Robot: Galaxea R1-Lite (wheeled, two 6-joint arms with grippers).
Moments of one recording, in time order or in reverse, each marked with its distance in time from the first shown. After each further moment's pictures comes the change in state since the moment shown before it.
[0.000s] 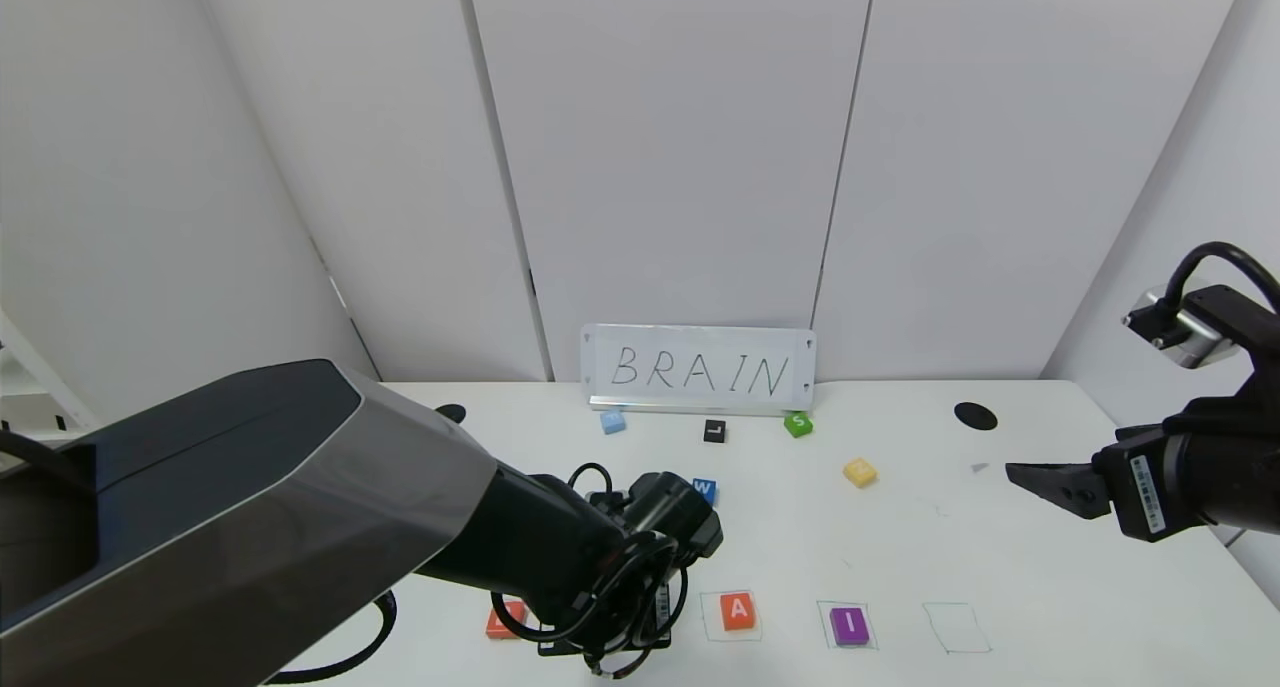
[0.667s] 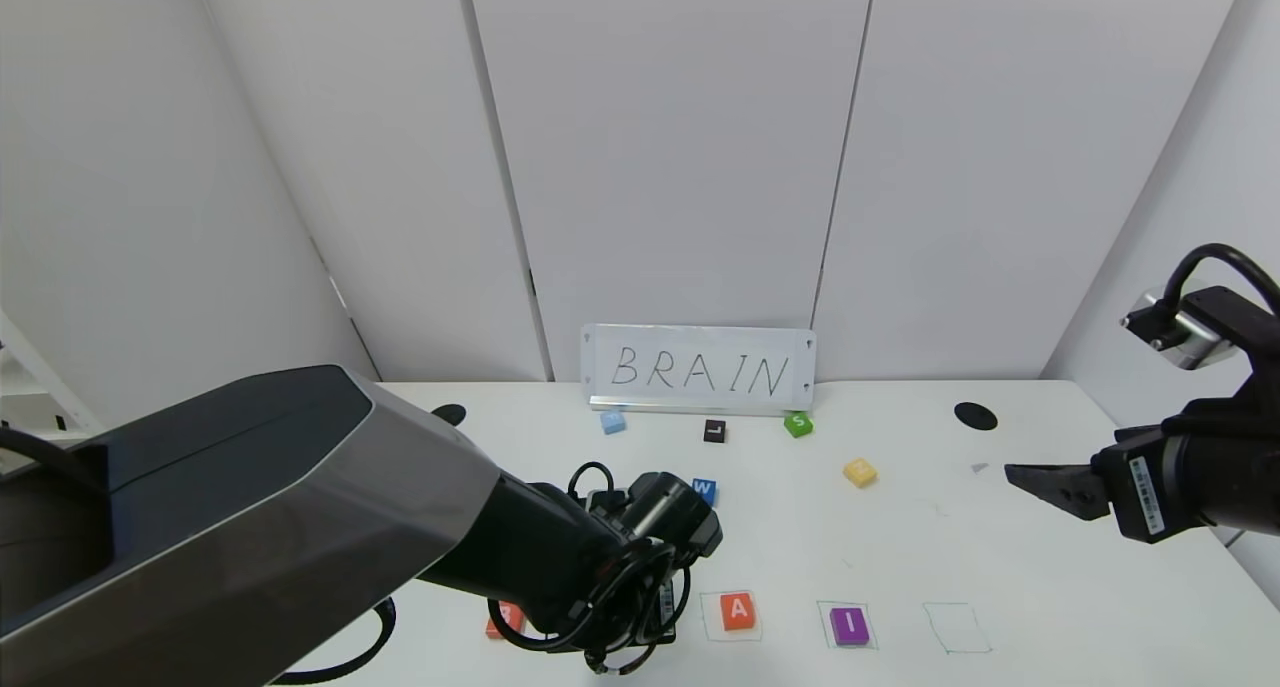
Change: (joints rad) left arm 0.002 0.004 0.028 -0.083 -0.003 0.004; right arm 0.002 0.000 0.001 0.000 0.000 0.000
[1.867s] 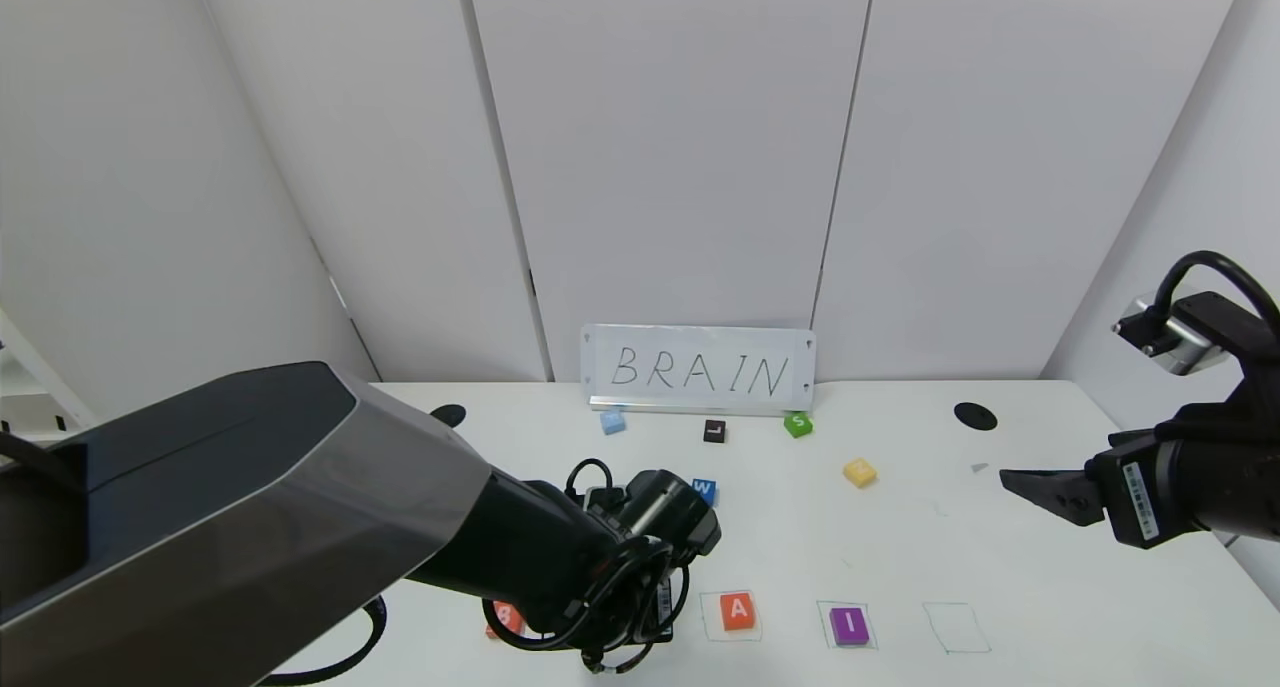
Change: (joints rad) left arm 0.000 -0.013 0.005 0.004 0.013 0.012; right arm 0.011 0.005 0.006 -0.001 0.000 0.000
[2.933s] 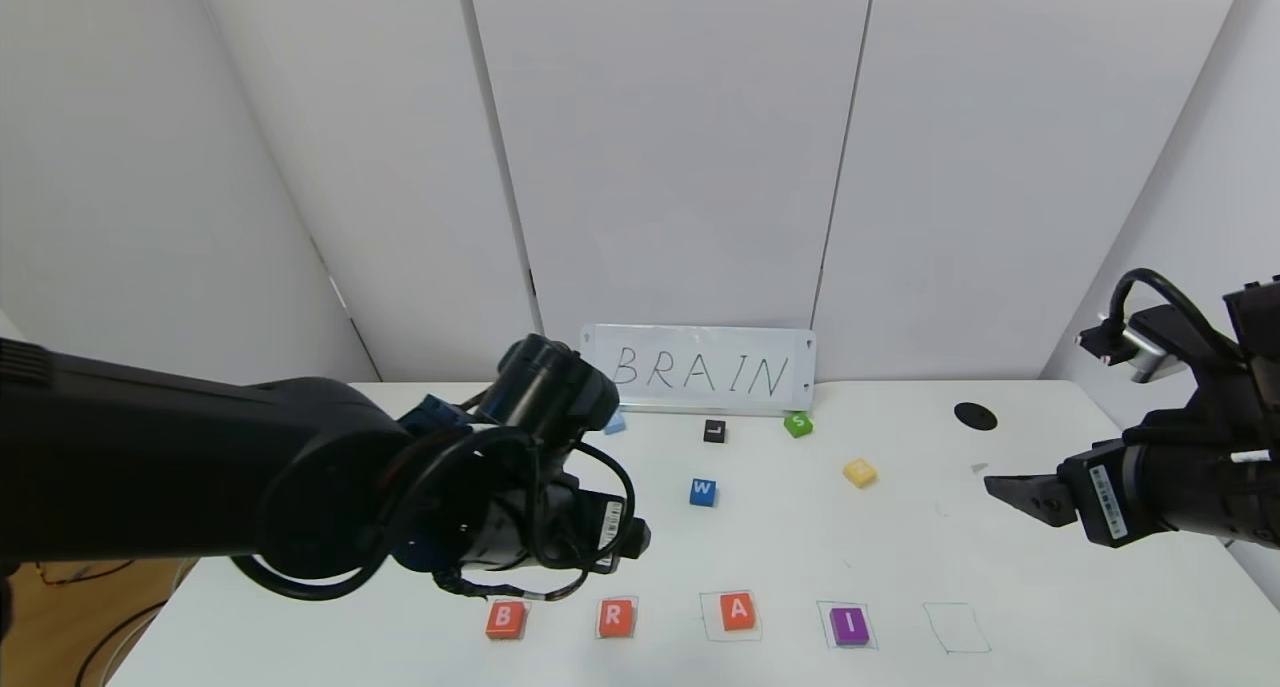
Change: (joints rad) left arm 0.089 -0.356 0.040 0.017 -0.127 0.407; right arm 0.009 0.057 -0.007 -0.004 -0.031 0.015
